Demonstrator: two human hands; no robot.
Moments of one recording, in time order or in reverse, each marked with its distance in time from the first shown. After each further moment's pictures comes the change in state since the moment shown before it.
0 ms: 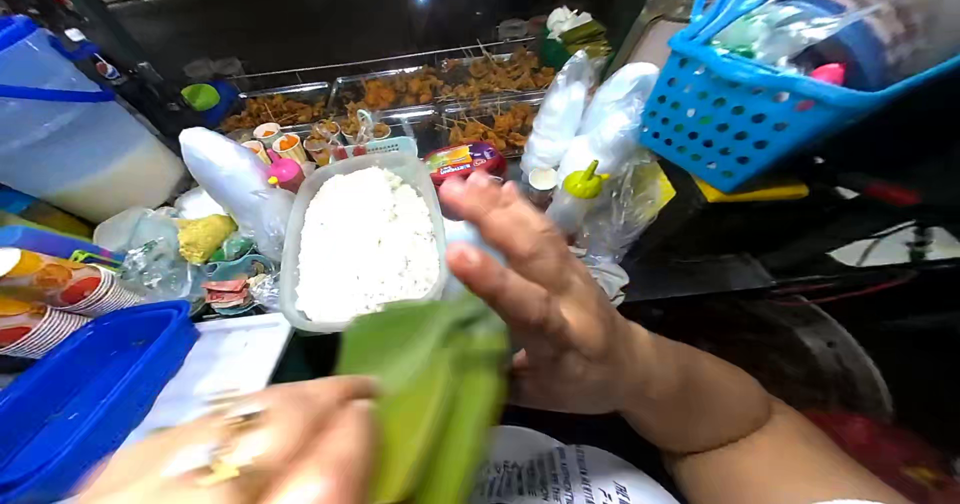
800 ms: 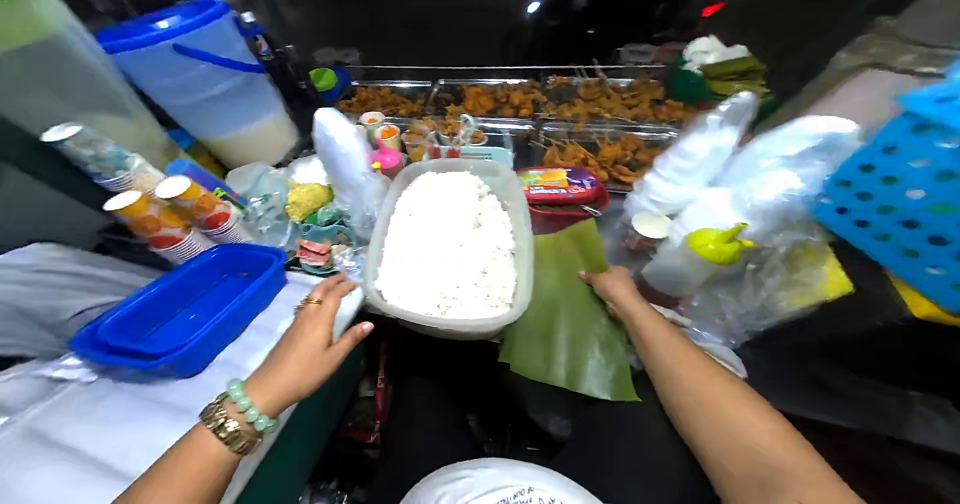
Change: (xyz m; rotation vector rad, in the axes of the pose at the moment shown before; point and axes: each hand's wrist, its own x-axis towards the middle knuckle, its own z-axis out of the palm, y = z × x) left_hand -0.064 -0.134 0.069 0.013 0.013 -0.883; right_hand -0.139 0.228 0.103 0.022 -0.225 1.749
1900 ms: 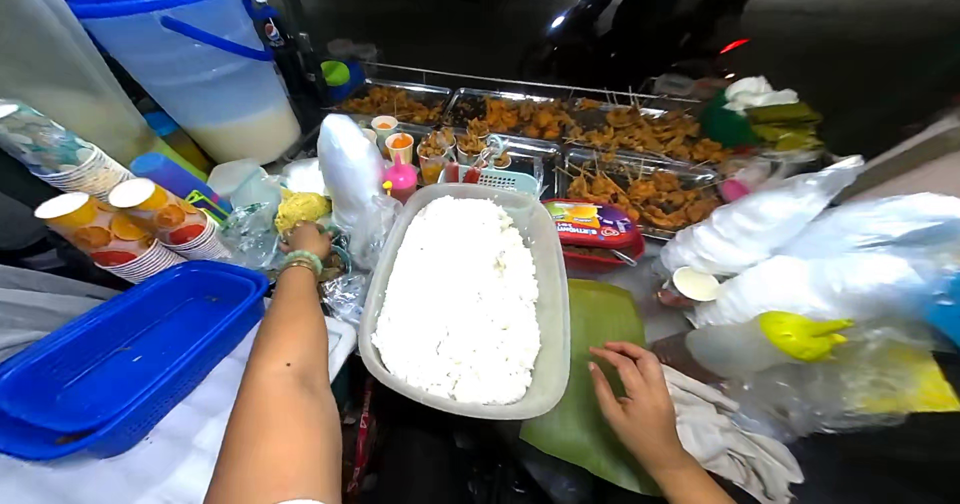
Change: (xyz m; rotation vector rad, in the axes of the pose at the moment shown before) left_hand 0.245 -0.141 0.011 -0.051 0.244 -0.532; right_hand -0.070 0.039 0.026 -0.184 0.398 -1.165
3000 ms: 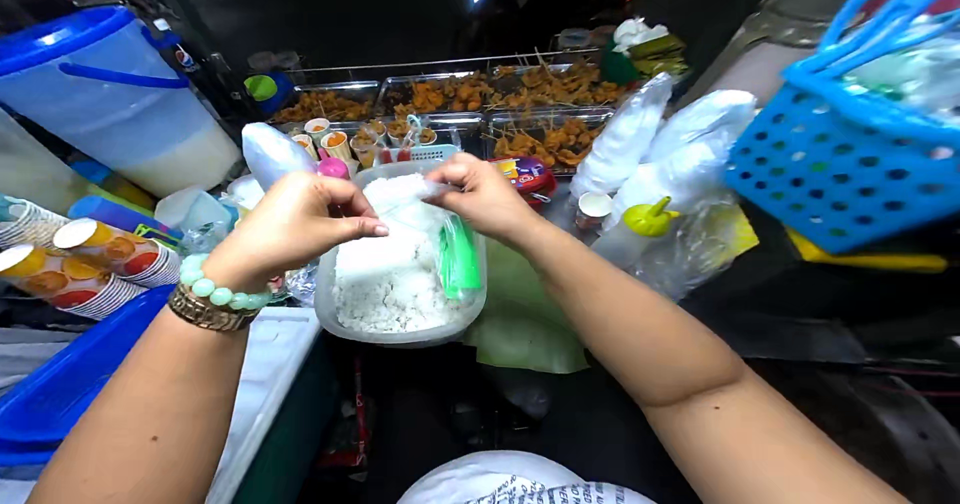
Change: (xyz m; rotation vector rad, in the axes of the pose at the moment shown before) left_hand -0.219 0.180 -0.116 -0.187 -0.219 1.025; right_hand 0.200 -0.132 -0.055 0.622 -0.356 0.047
